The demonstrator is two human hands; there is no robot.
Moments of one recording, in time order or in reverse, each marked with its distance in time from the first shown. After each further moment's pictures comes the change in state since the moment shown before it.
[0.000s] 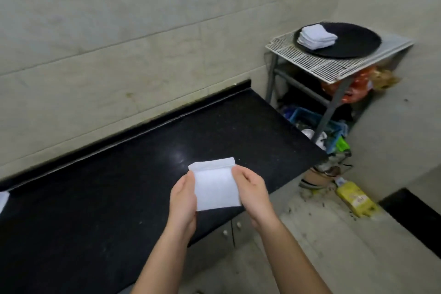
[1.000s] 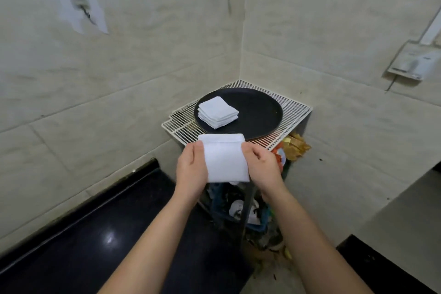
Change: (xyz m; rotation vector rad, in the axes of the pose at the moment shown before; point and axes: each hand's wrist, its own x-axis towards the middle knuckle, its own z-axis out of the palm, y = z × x) left_hand 0.191 0.156 0.468 0.233 -0.272 0.503; right_hand 0.303 -0.225 -0.324 -0.136 0.392 -0.298
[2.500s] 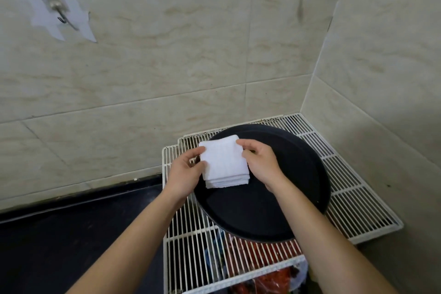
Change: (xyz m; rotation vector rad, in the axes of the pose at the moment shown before) left_hand 0.212 -0.023 0.118 -0.013 0.310 -0.227; right_hand 0.365 0.020 0.020 -0.088 -0.660 -0.074
